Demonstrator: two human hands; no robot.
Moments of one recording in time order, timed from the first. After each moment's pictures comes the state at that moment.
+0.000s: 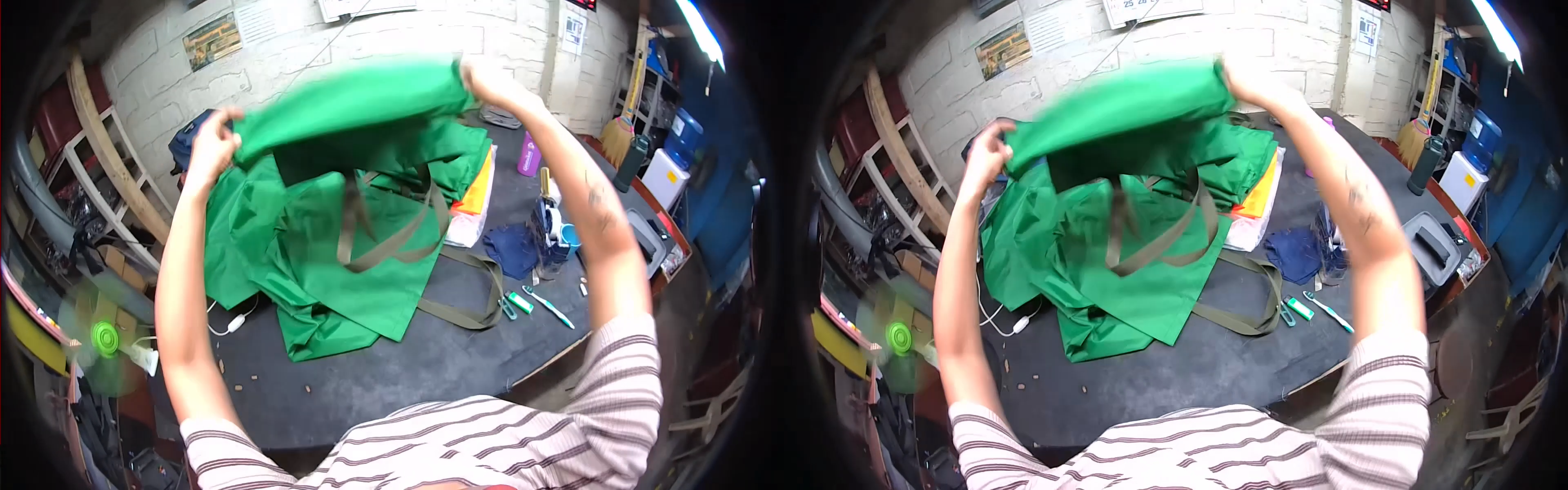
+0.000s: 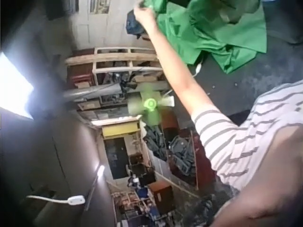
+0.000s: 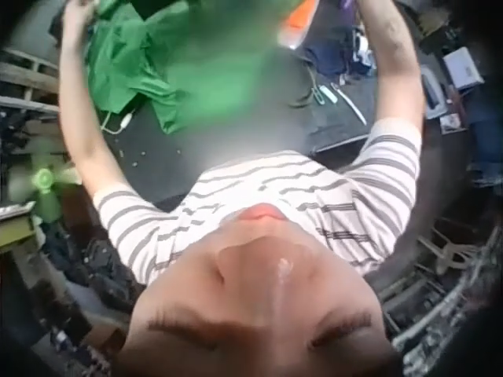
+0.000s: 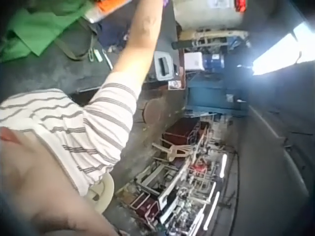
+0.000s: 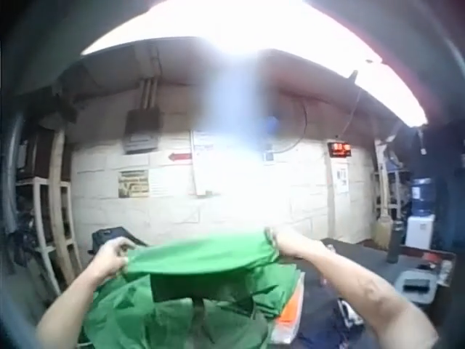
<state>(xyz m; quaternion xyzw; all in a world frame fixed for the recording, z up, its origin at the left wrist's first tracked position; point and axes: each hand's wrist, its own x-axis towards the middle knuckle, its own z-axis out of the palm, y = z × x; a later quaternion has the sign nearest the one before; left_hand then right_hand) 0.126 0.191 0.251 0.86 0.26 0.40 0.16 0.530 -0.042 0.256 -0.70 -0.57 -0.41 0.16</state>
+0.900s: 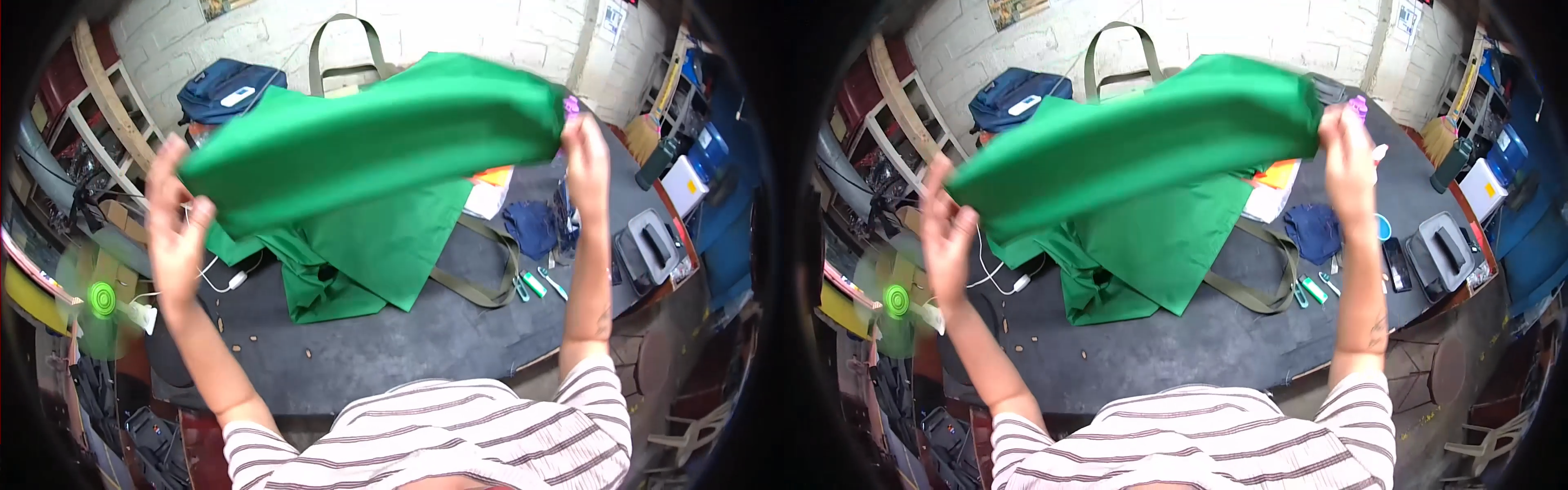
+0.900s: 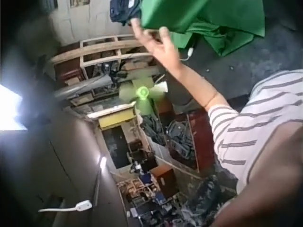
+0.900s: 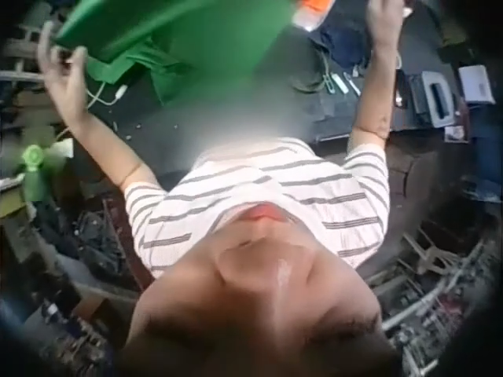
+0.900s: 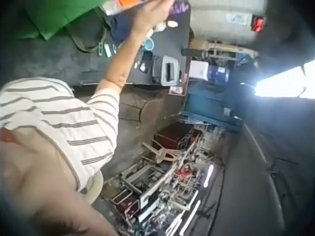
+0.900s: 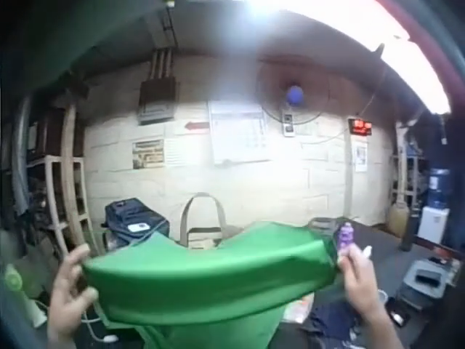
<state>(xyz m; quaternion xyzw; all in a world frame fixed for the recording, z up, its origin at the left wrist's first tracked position) 0.044 0.062 0.177 0.81 0.16 0.53 0.16 0.467 -0.155 0.135 -0.64 -0.49 -0.29 0.52</state>
